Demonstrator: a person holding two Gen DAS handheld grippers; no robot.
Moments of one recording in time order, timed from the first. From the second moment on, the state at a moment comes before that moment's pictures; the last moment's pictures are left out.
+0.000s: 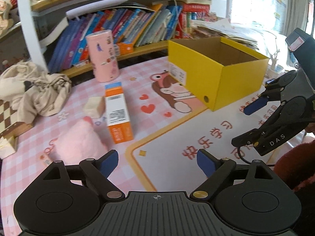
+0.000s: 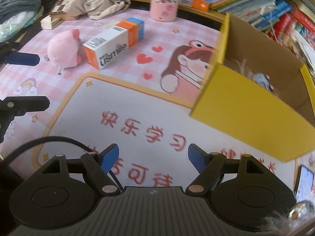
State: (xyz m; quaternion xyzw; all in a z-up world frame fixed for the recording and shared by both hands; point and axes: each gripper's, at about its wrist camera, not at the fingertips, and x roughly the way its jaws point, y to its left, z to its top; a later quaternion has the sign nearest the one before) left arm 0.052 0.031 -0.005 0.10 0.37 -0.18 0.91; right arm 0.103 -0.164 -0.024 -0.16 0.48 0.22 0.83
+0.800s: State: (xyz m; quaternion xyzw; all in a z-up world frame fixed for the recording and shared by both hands) left arm 0.069 0.083 -0.018 0.06 0.37 -0.08 0.93; right arm 0.144 -0.086 -0.017 -0.21 0.44 0.27 0.83
